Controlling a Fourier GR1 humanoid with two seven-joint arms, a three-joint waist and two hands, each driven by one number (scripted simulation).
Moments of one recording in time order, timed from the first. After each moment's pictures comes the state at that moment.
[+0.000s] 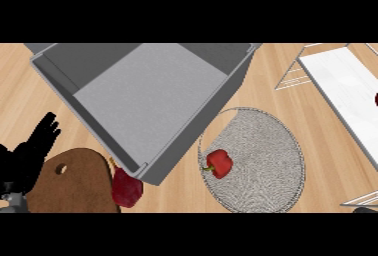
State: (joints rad) left arm 0.00 0.34 0.15 -1.43 0.11 -0.05 0.11; right arm -0.88 -0.25 -0.64 -1.74 1.68 0.39 0.93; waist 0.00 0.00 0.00
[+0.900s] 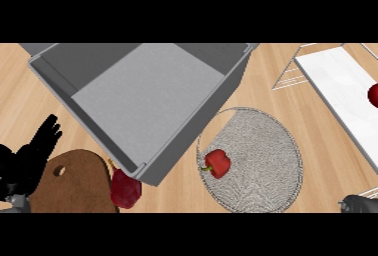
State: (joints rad) left arm 0.01 0.32 0.16 -1.42 0.09 -0.05 0.11; right arm -0.99 -0.22 -0.65 -2.19 1.51 0.39 0.98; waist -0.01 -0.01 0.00
